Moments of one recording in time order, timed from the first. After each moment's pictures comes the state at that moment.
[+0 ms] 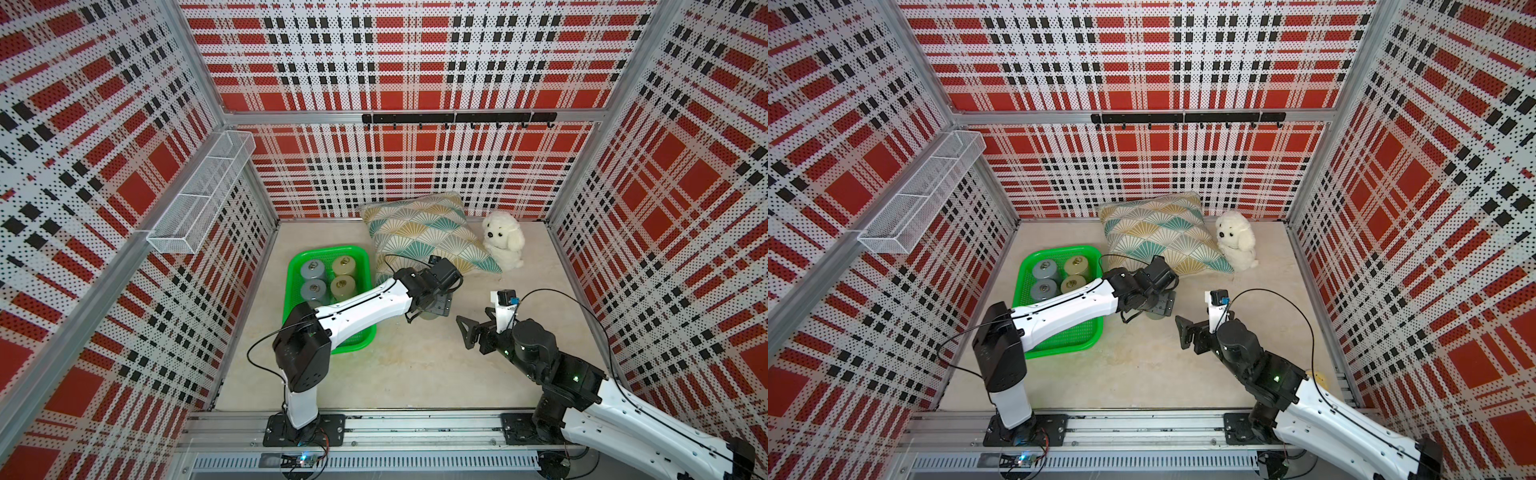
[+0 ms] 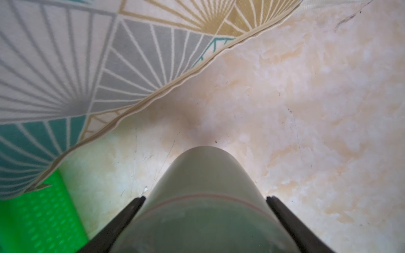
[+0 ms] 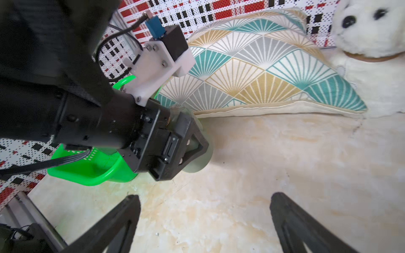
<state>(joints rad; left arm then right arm) -0.94 1.87 1.59 -0.82 -0.27 -0.59 0.90 0.57 0.52 -0.31 0.37 0.46</state>
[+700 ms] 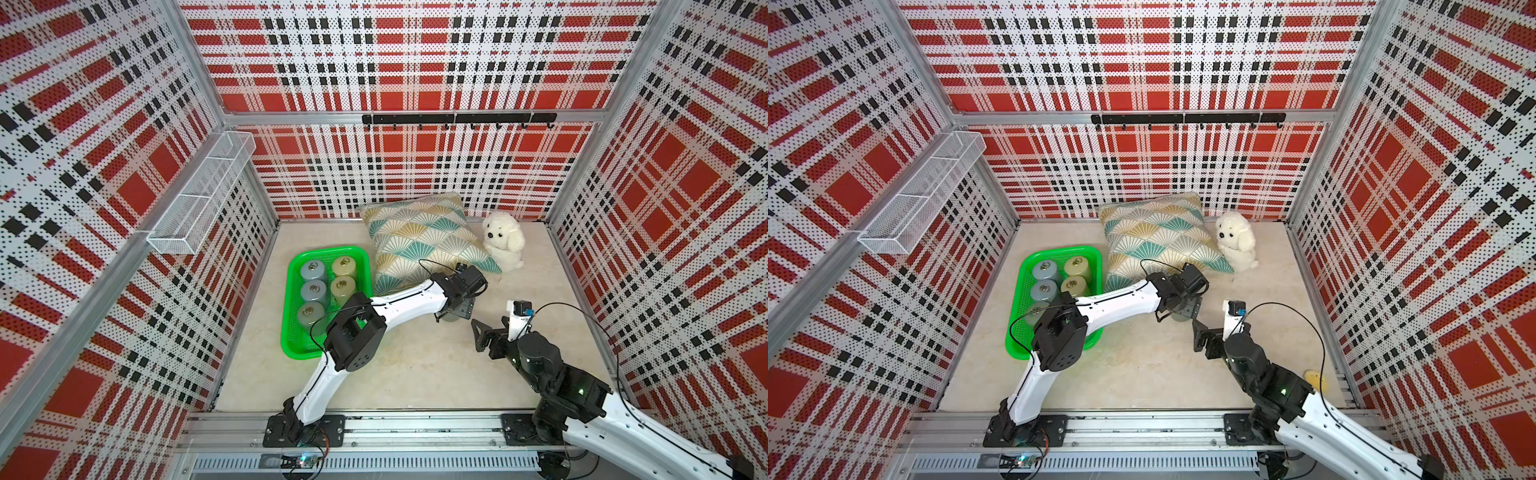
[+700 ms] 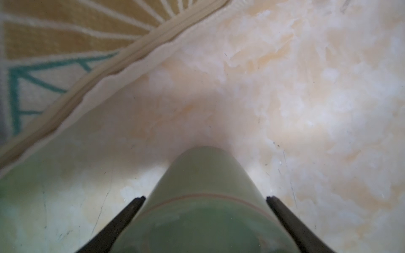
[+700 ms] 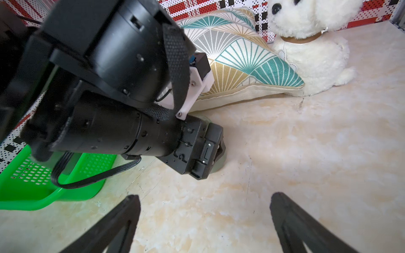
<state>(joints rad) -0.97 2.23 1.85 -0.76 -0.26 -0.54 0.87 0.47 0.41 -0.35 0.49 0.53</state>
